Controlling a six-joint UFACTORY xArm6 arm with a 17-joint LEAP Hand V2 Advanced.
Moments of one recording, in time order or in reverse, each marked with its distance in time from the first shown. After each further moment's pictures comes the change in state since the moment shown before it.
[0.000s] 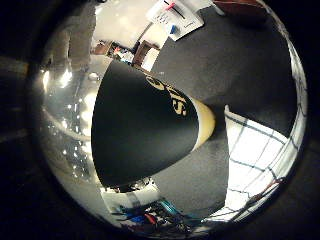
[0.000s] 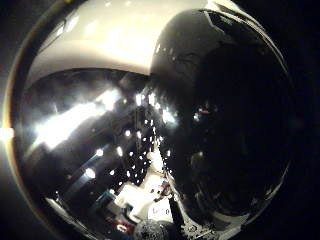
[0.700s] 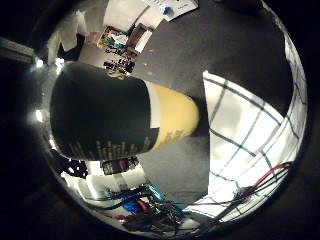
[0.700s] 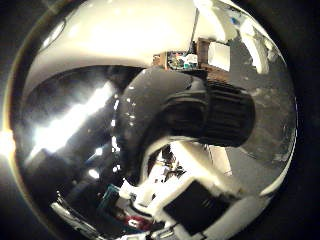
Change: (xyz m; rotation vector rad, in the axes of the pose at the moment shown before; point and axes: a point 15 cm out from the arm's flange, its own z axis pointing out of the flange) arm 0.027 0.040 -0.020 -0.198 0.121 0.040
